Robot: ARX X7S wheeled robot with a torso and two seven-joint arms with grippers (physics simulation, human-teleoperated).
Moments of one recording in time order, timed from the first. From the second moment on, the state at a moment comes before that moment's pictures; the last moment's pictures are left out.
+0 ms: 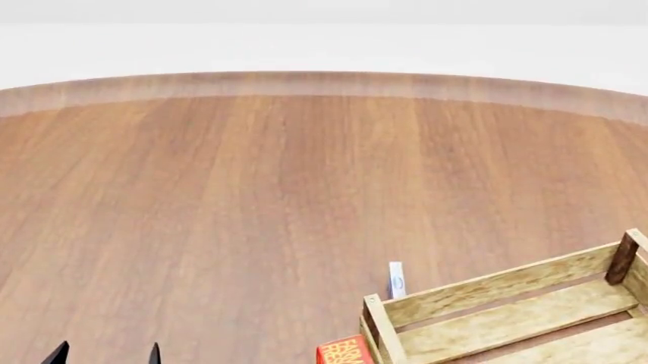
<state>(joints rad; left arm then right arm) -0.02 -0.18 0.21 -0.01 -0.19 0.03 -0.21 -0.71 0.35 -0.17 -0.30 0.02 -0.73 0.50</state>
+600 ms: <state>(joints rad) -0.02 -0.19 0.22 -0.01 -0.20 0.04 -0.23 -0.70 0.44 -0.33 0.00 -0.04 -0.97 0.78</state>
